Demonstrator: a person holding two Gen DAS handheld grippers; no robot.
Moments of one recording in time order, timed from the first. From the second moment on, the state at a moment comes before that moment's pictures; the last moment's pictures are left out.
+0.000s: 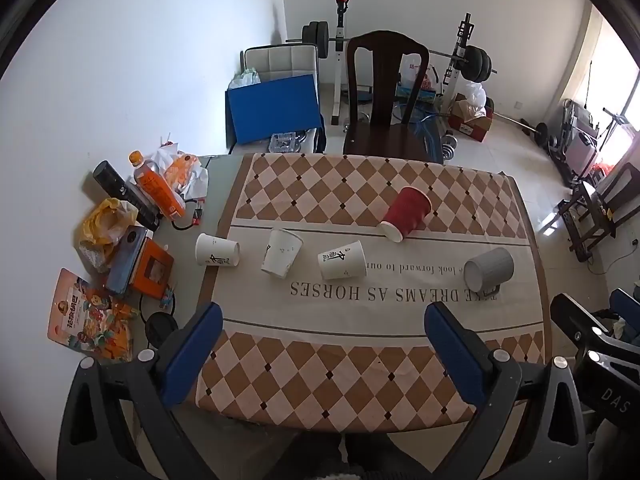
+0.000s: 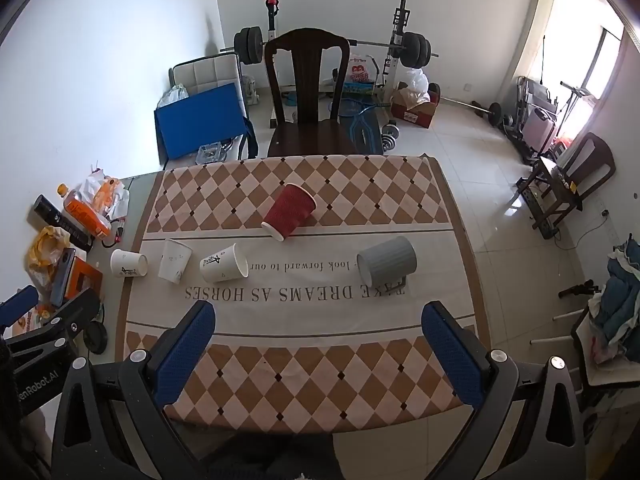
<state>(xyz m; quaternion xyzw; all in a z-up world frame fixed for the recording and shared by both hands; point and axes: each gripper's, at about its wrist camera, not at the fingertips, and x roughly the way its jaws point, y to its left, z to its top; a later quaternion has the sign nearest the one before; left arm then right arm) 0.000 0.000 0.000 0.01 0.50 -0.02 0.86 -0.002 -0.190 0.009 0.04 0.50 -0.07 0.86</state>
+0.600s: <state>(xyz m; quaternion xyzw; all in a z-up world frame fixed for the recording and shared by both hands) 0.000 0.000 0.000 0.02 0.51 -0.02 0.86 -0.010 -0.184 0.013 0.03 0.51 -0.07 0.86</state>
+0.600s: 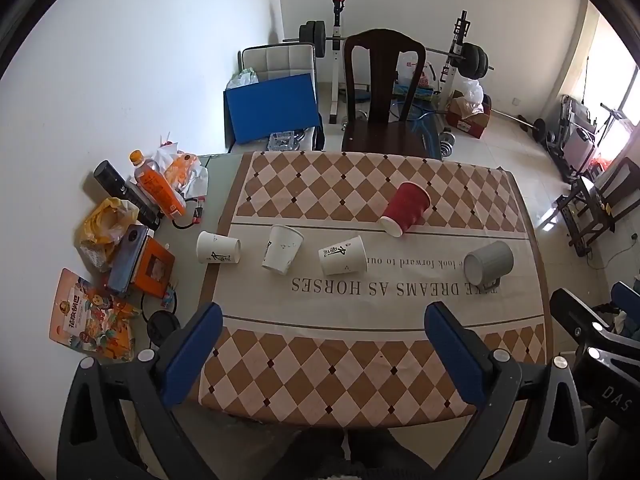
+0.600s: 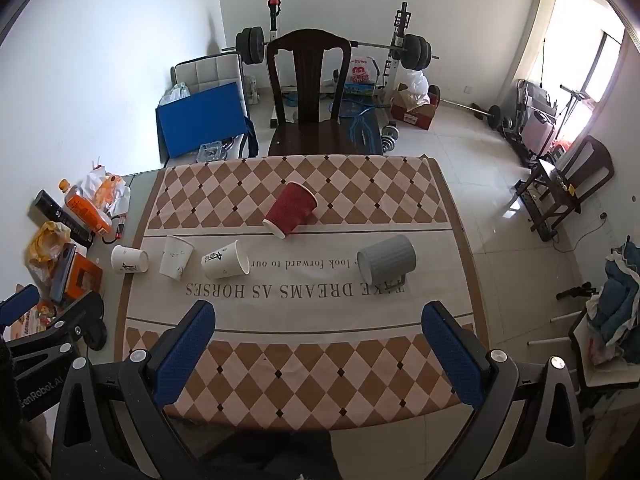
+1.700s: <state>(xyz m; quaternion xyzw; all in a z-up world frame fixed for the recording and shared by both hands) 0.000 0.000 0.000 0.02 0.50 -0.02 0.86 -0.019 -0.182 0.020 0.03 0.50 -0.07 0.86</state>
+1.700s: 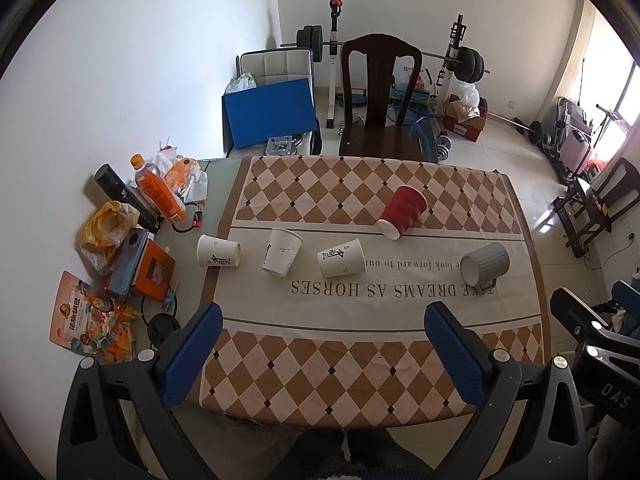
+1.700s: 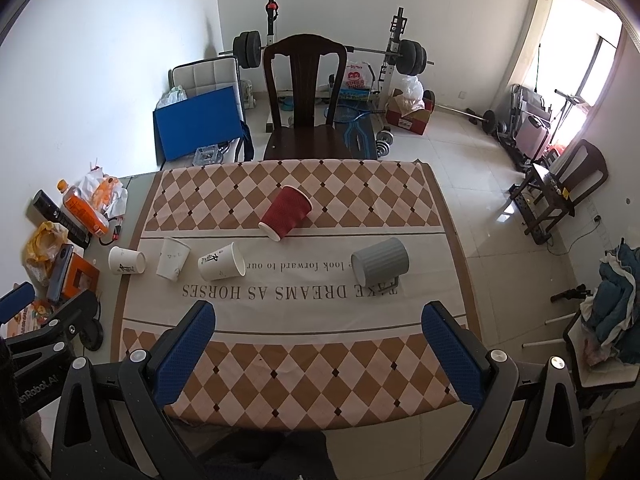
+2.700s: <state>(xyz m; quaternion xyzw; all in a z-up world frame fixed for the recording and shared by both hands) 0.000 0.000 0.000 0.02 0.50 -0.02 0.87 -0.026 -0.178 0.027 0.03 0.50 -0.07 0.86</state>
